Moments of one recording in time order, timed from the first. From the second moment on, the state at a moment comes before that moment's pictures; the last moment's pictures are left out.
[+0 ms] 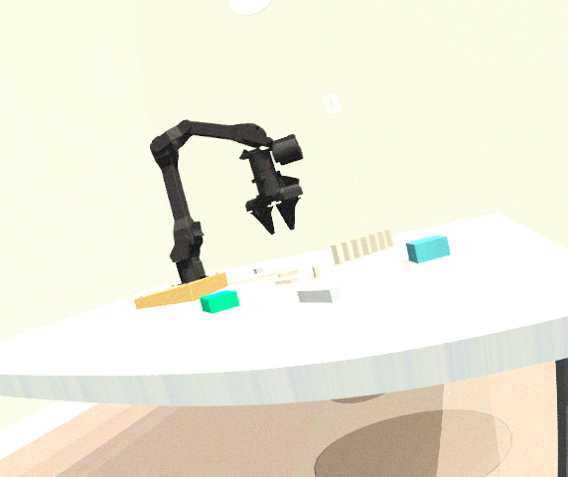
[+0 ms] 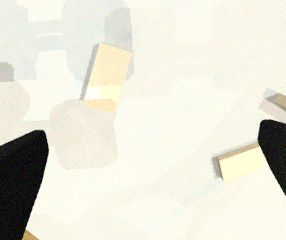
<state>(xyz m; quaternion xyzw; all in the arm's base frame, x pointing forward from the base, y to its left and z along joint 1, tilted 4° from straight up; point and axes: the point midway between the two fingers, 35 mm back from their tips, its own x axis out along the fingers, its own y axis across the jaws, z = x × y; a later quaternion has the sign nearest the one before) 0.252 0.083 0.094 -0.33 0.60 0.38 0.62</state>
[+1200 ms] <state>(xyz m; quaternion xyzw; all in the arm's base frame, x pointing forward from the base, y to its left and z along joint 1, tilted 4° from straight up) 0.243 0.118 -0.007 -0.23 0.68 0.26 0.65</state>
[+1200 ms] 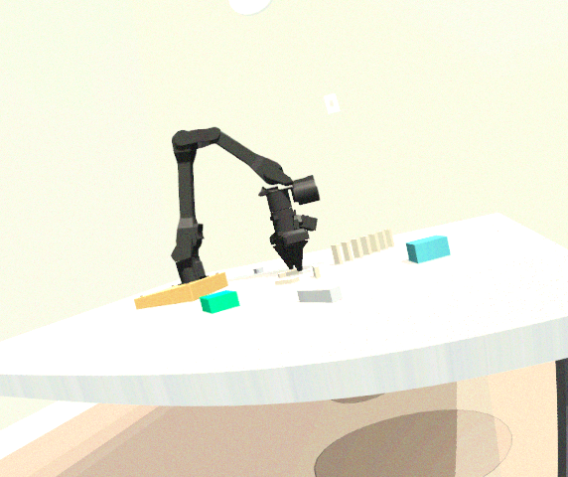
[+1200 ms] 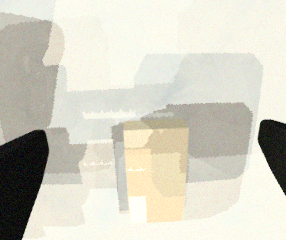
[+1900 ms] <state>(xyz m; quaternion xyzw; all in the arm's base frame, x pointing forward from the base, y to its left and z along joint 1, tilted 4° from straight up) 0.240 0.117 -0.013 -0.23 0.68 0.26 0.65</state>
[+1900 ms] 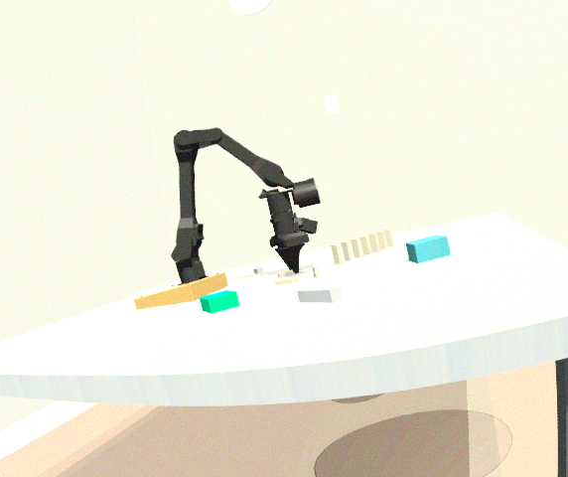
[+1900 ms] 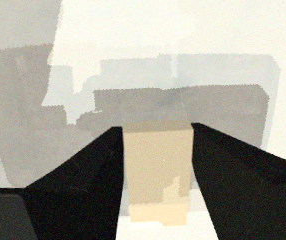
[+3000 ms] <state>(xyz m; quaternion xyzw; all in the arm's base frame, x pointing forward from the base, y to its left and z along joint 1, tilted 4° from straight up) 0.250 0.145 0.149 -0.17 0.70 0.19 0.67</state>
